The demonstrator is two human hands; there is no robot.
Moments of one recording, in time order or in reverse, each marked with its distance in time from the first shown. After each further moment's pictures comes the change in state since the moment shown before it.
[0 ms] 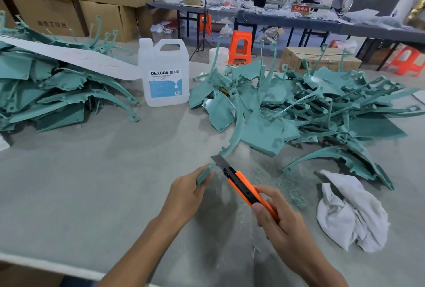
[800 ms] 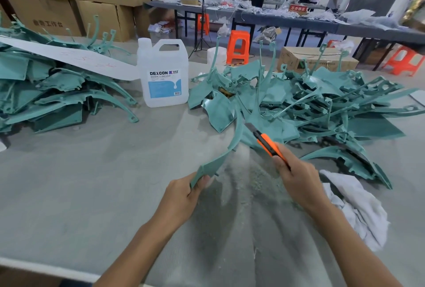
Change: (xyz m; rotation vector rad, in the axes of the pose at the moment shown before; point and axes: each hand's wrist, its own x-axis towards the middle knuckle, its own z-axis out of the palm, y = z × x) left_hand -0.009 0.003 -0.021 -0.099 -0.045 -0.080; right_hand 0.088 0.031 -0.046 -0.467 0.154 0.049
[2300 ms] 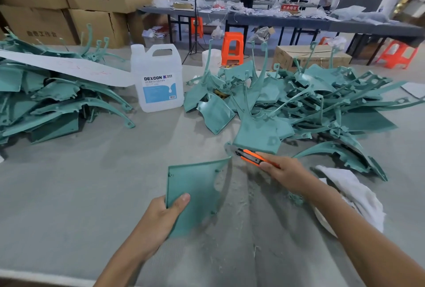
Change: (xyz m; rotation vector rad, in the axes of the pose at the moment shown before) left_hand -0.039 -0.002 -0.033 -0.665 -0.210 -0.382; right_hand 0.029 0.025 0.010 0.006 -0.357 -0.030
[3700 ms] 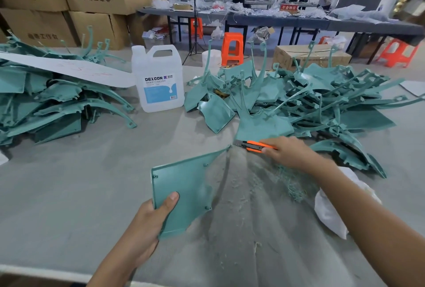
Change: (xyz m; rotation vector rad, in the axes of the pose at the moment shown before) left_hand -0.012 0.005 -0.010 -0.243 0.079 -0.115; right_hand 0.035 -0.010 -0.037 -0.369 -0.100 0.023
